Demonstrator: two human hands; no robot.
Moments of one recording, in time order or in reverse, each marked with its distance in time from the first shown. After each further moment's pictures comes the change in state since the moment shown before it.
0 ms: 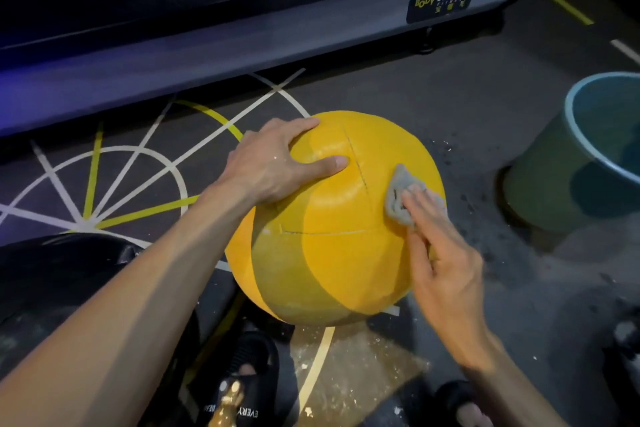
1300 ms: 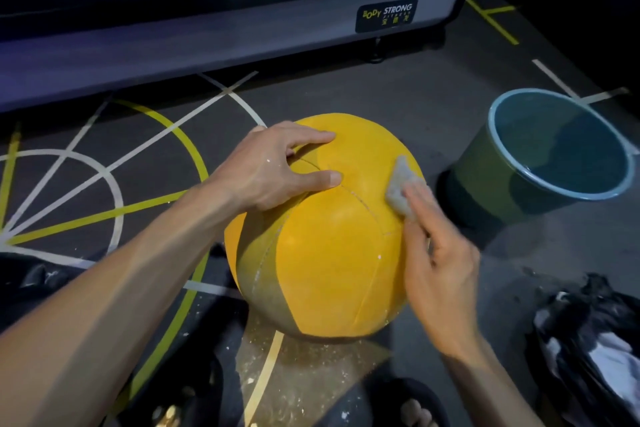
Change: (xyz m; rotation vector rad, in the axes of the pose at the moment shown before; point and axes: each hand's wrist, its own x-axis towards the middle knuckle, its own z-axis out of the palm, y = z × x) left_hand 0.003 0.062 0.022 -0.165 -0.097 0.276; right_hand 0.018 -0.001 -0.059 0.031 0.120 0.196
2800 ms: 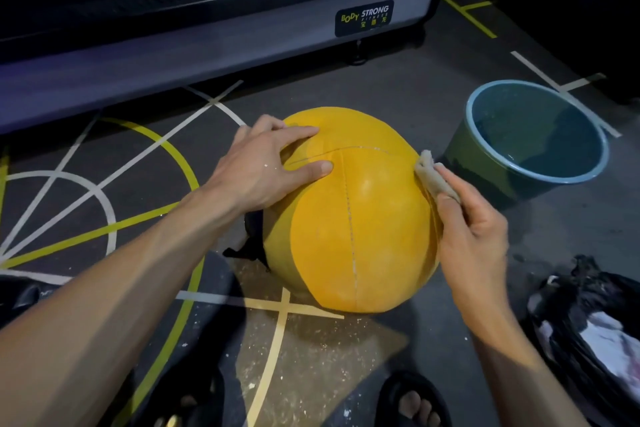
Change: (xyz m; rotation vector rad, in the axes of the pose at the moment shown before) left_hand 0.014 0.002 0.011 0.176 0.063 -0.028; right_hand 0.024 0.010 -0.036 0.267 0.119 0.260
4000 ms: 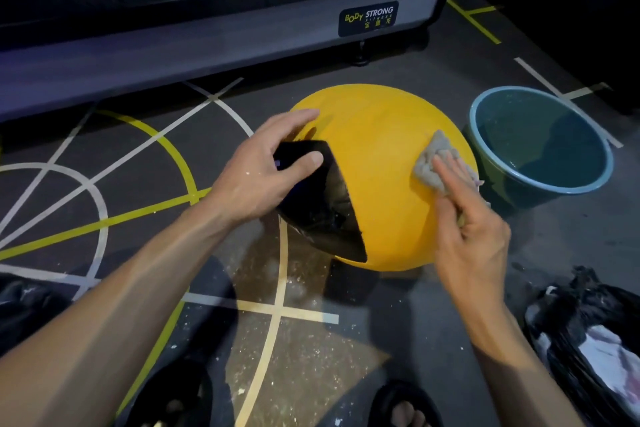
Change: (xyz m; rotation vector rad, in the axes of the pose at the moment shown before) left_hand -0.004 -0.009 0.016 -0.415 0.093 0.200; right_hand 0.015 0.015 0.003 -0.210 -0.061 -0.276
